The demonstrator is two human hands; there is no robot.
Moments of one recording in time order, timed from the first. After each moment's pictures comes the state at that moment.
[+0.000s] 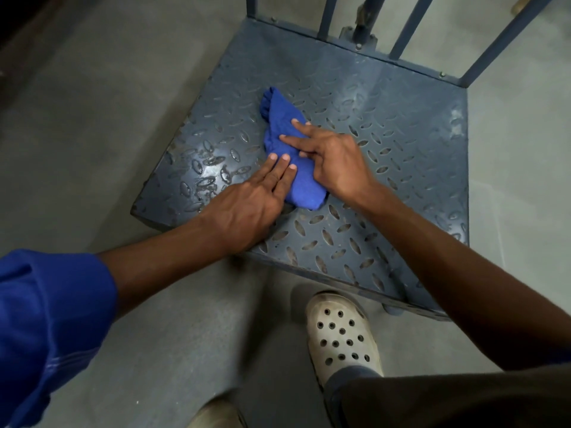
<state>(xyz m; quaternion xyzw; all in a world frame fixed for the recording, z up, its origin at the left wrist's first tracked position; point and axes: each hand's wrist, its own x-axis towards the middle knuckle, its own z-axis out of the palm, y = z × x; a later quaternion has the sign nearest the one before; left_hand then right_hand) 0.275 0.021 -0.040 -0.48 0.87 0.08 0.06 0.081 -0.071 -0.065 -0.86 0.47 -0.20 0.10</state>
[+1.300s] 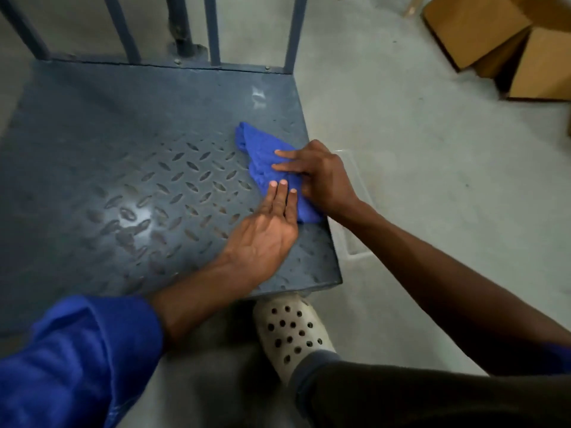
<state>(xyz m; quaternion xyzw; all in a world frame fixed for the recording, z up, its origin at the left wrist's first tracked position) 0.050 0.042 -0.046 -0.35 0.93 0.00 0.08 -0.137 -0.002 -0.067 -0.76 0.56 -0.32 0.04</state>
